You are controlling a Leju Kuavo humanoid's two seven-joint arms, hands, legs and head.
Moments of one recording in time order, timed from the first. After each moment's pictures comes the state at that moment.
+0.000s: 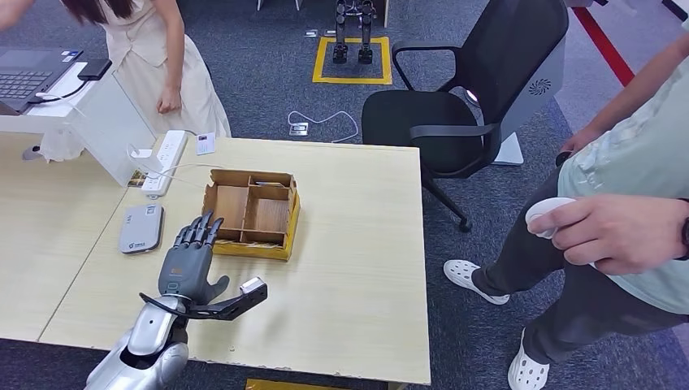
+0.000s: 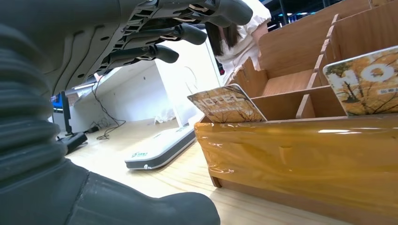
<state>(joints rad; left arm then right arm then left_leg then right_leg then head) -0.11 0.30 -0.41 -1.43 -1.30 0.18 0.26 0.22 -0.26 0.68 -0.93 0.15 -0.39 0.43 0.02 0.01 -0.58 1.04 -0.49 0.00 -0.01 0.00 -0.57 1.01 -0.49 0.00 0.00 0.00</state>
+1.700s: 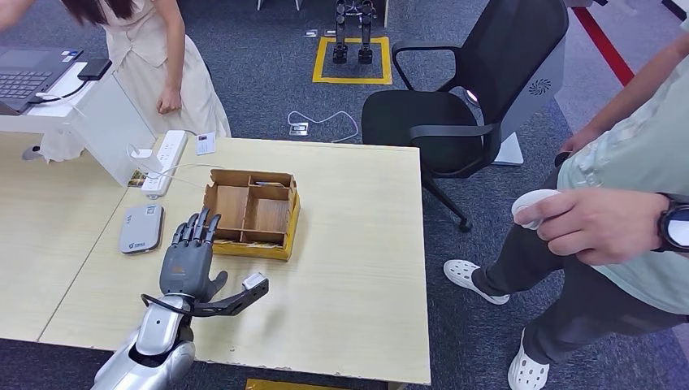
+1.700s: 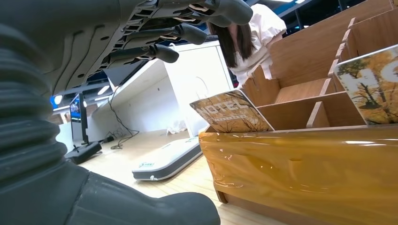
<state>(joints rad) -0.12 0.26 -0.39 -1.37 -1.41 0.24 0.32 0.23 -0.23 0.63 -0.92 0.18 -0.37 0.40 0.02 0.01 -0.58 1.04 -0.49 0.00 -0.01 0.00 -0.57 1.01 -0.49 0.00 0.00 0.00</state>
